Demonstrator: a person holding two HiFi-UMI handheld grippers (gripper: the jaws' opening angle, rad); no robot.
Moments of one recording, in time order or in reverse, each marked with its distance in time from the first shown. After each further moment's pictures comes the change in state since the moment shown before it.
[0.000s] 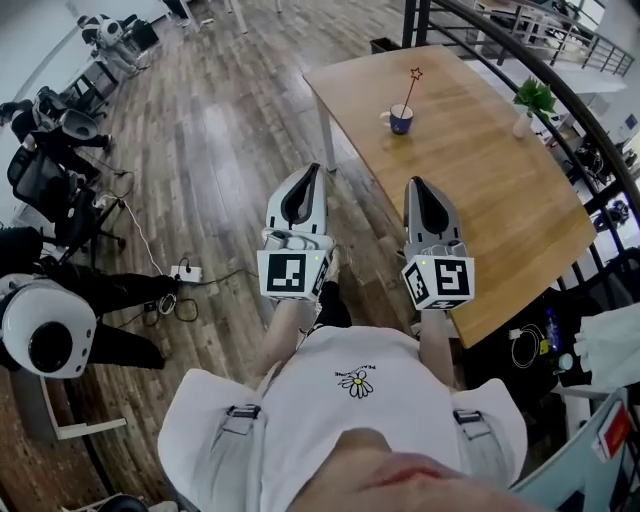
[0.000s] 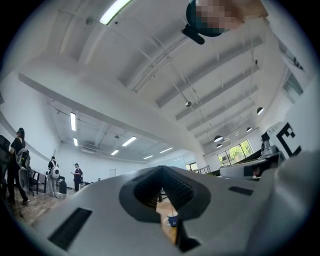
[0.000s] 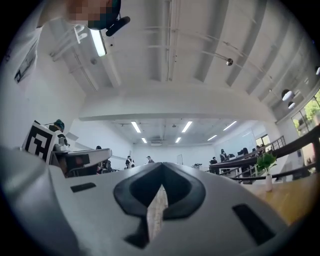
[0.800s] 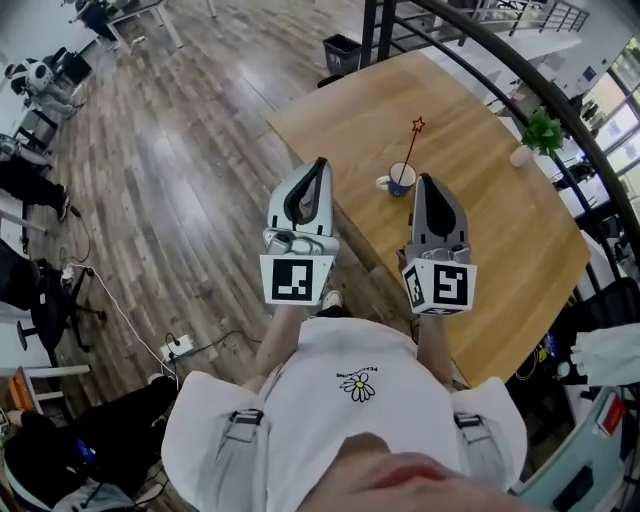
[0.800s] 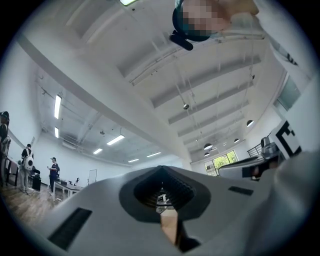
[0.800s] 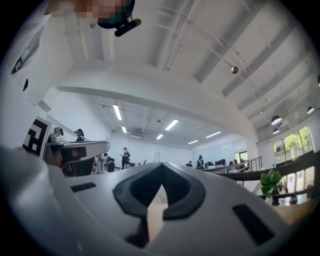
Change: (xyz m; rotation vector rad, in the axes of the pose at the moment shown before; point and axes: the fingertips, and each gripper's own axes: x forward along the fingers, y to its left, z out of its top) left arm 0.271 0.120 -0.062 -0.103 -0.107 -0.178; right arm 0.258 -0.087 -0.027 -0.189 0.029 -0.249
